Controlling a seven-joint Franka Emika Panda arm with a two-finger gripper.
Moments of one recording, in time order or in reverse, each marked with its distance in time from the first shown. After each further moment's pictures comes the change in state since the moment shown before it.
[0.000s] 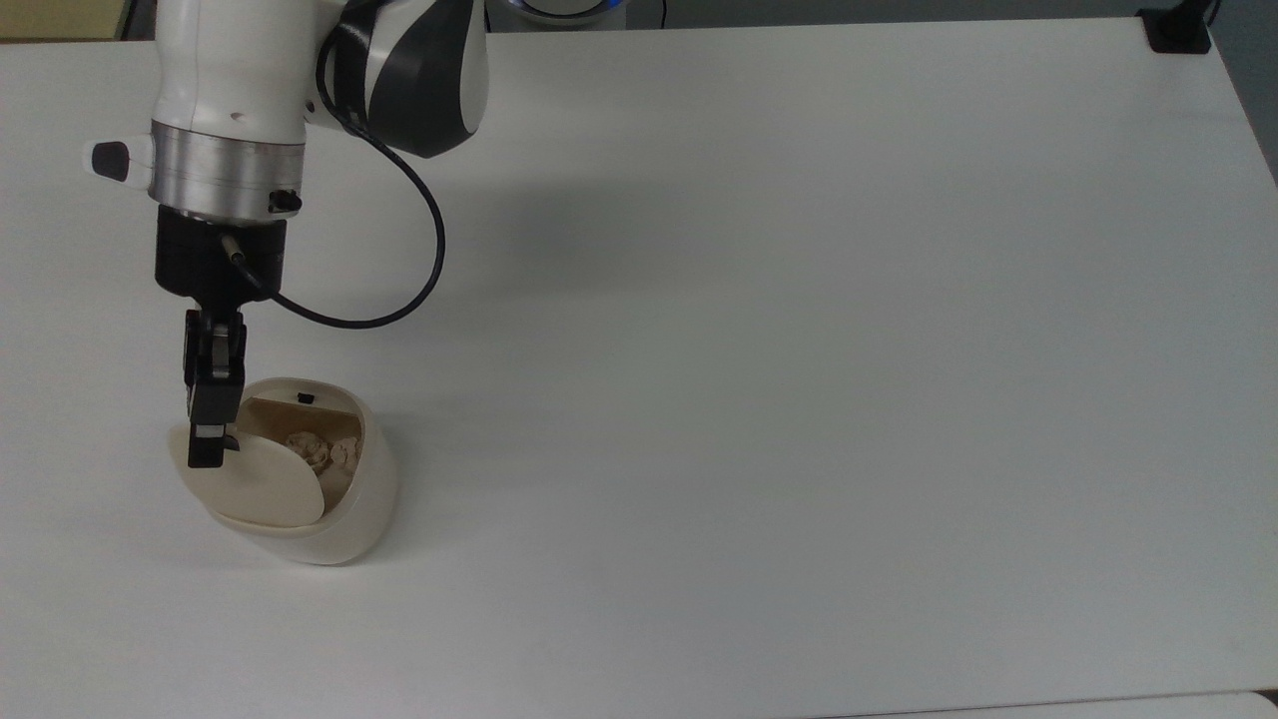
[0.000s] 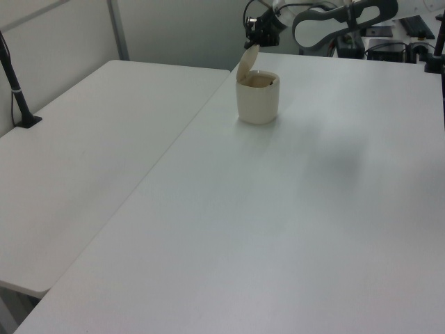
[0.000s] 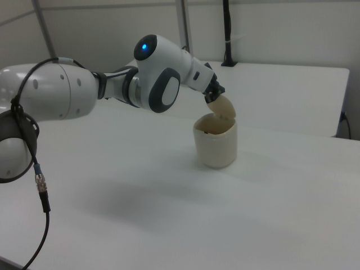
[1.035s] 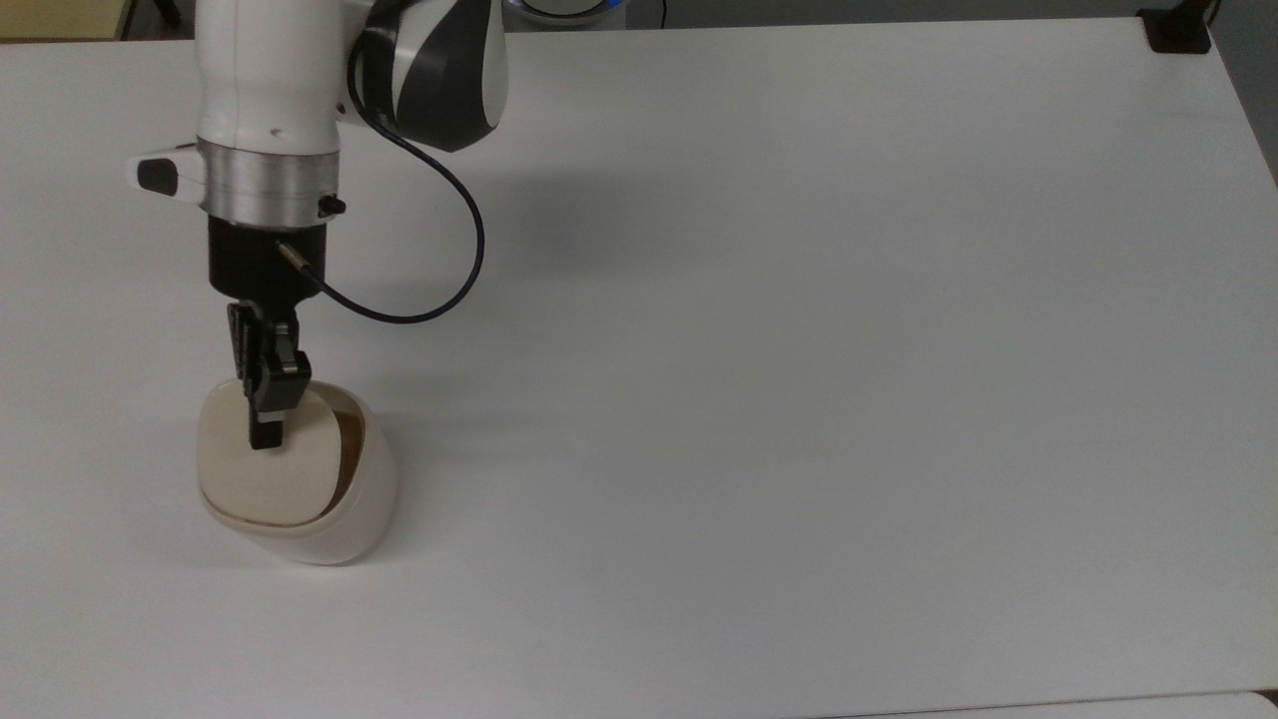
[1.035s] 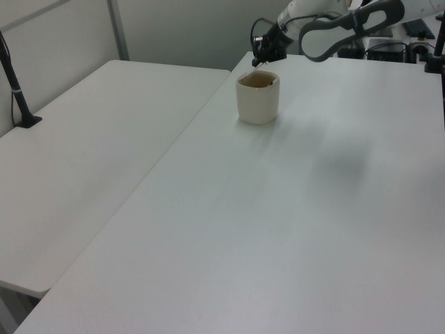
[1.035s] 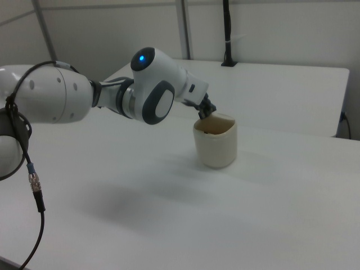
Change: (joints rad) arm 0.000 -0.051 0.022 -0.149 -0.001 -0.007 -0.134
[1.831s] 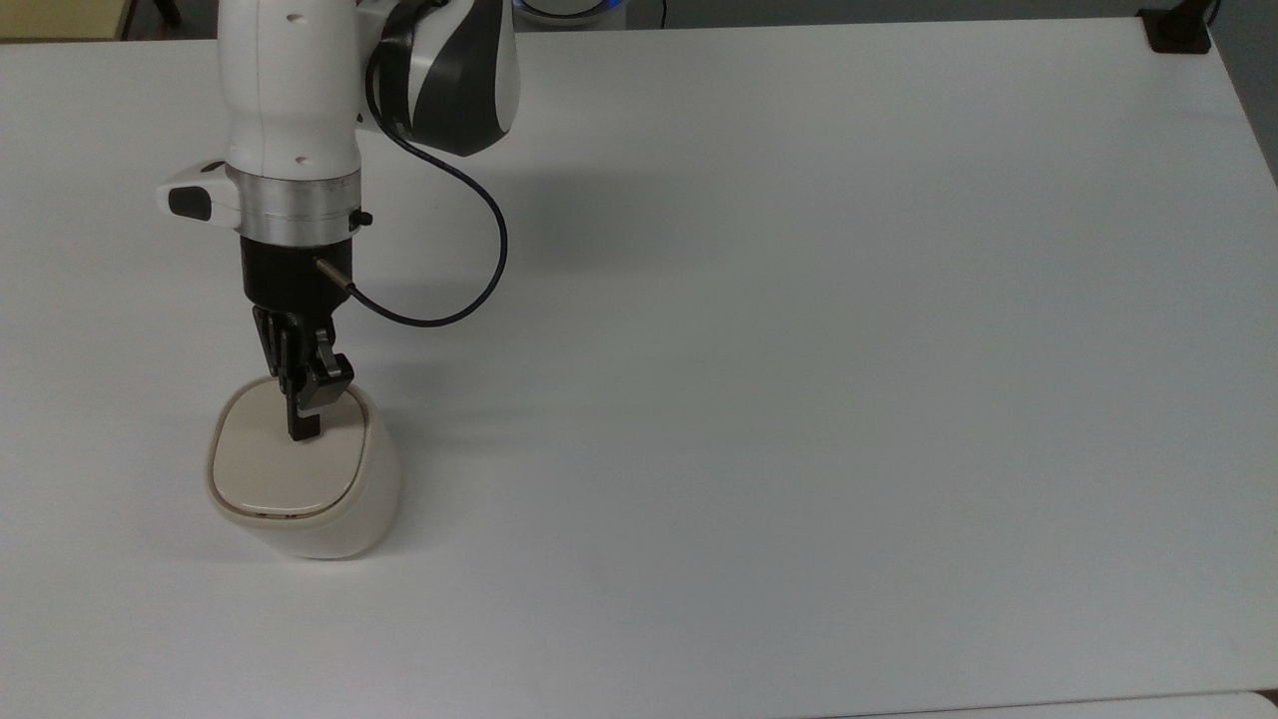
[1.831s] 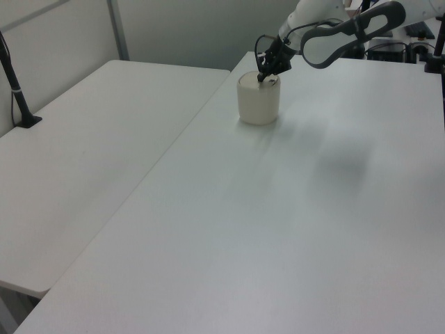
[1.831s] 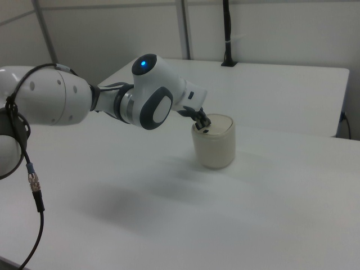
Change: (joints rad) arm 0.000 -0.010 0.010 -0.048 0.000 -0.068 -0.114
